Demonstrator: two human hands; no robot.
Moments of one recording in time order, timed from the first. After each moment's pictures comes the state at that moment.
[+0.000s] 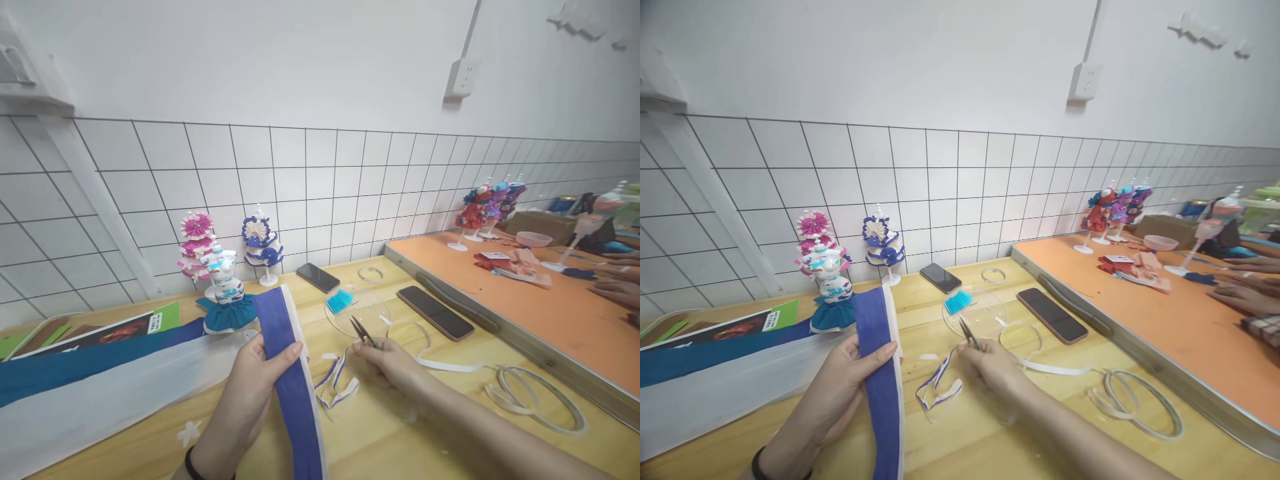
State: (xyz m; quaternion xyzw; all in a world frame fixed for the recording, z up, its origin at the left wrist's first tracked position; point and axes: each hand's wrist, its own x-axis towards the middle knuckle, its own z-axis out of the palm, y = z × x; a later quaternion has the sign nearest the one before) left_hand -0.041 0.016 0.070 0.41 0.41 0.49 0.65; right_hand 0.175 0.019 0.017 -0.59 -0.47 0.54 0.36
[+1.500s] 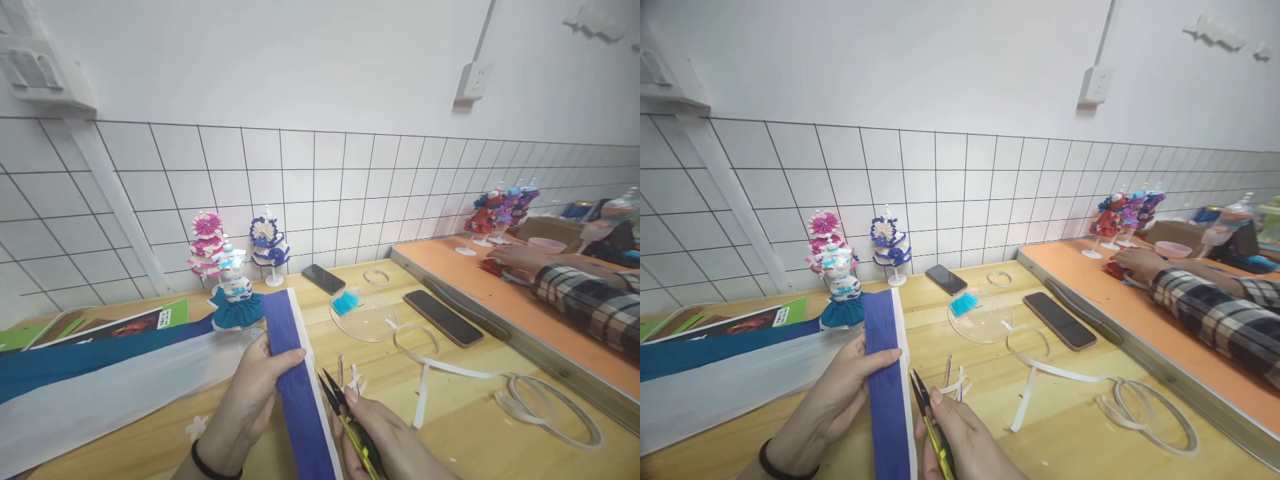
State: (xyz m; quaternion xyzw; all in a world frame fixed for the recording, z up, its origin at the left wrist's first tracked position) left_hand -0.042 0.015 0.075 0.37 0.43 0.49 0.66; right_hand 0.114 -0.048 0.029 -0.48 -0.46 0.65 0.37
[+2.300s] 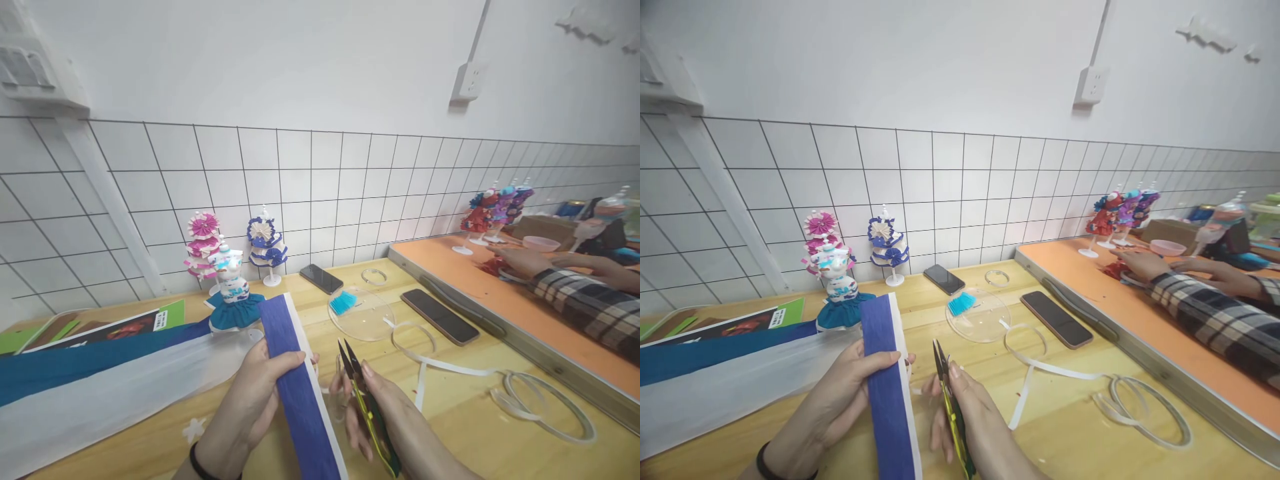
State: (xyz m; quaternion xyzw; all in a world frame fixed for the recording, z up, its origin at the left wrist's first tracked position) left_hand -0.042 0.012 0.076 0.38 0.43 0.45 0.68; right_hand 0.123 -0.033 0.028 -0.41 -0.41 0.66 0.49
